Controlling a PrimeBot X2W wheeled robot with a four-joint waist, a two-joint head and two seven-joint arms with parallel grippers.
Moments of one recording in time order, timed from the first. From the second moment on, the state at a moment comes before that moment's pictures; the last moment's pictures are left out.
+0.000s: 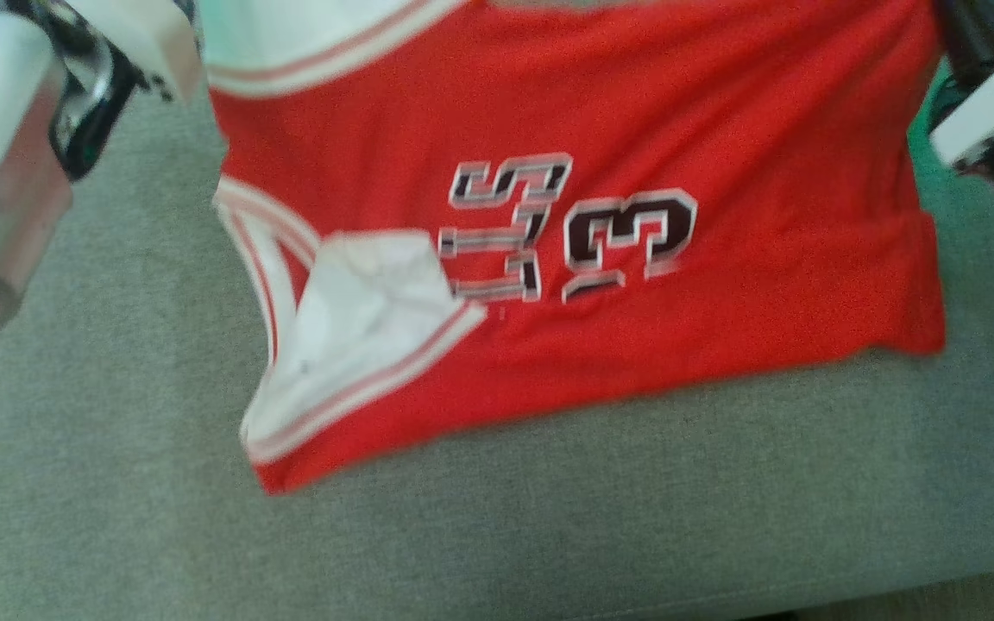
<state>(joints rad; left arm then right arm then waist) -1.33 0.45 -1.10 0.81 -0.84 -0.13 -0.14 -0.99 -0.58 0.81 0.71 1.11 0.12 -0.08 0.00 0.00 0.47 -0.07</state>
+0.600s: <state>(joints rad) -1.12 0.46 -1.07 0.64 -0.90 -0.13 -0.25 -0.78 -0.74 0.87 0.58 1.23 0.12 -0.18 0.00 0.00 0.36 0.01</state>
